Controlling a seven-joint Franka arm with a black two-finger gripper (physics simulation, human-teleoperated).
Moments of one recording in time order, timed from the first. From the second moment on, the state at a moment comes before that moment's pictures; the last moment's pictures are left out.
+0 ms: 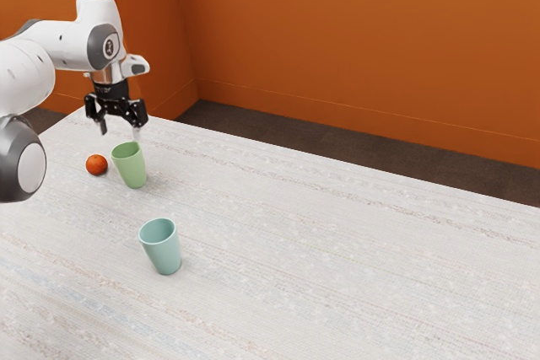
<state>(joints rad) 0.22 0.70 0.21 -1.13 -0.05 1.74 0.17</state>
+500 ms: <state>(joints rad) 0.26 0.77 0.14 -1.14 -0.05 1.87 0.24</state>
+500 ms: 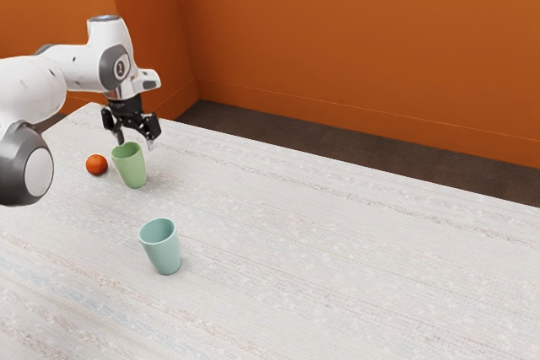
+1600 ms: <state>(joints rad) 0.26 0.75 0.12 -1.20 0.03 1.89 0.25</state>
